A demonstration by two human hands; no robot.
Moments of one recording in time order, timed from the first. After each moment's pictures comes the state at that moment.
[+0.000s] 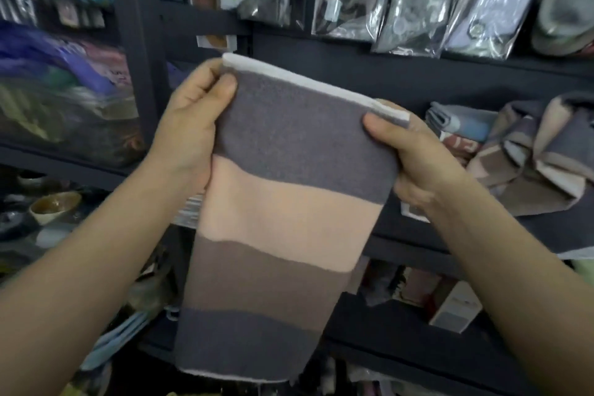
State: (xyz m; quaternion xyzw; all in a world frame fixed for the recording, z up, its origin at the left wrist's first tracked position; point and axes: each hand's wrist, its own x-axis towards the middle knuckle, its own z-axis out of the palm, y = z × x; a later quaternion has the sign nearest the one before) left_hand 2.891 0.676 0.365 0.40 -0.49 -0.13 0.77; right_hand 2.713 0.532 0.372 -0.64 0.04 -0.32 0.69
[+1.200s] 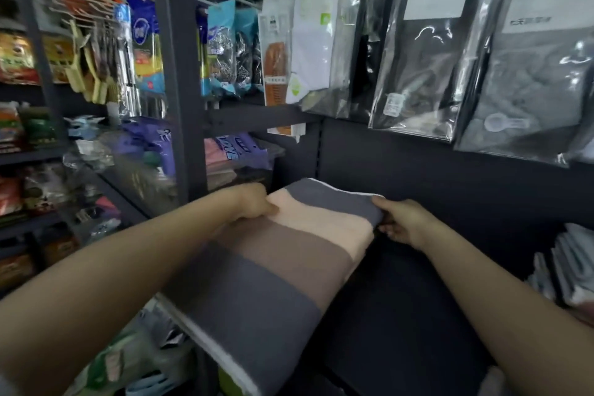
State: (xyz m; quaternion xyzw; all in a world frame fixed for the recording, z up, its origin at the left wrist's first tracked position) left_hand 3.004 0.579 0.374 0.95 -0.26 -0.08 0.17; right_hand 2.887 0.333 0.342 -0.71 0.31 -0.13 0.62
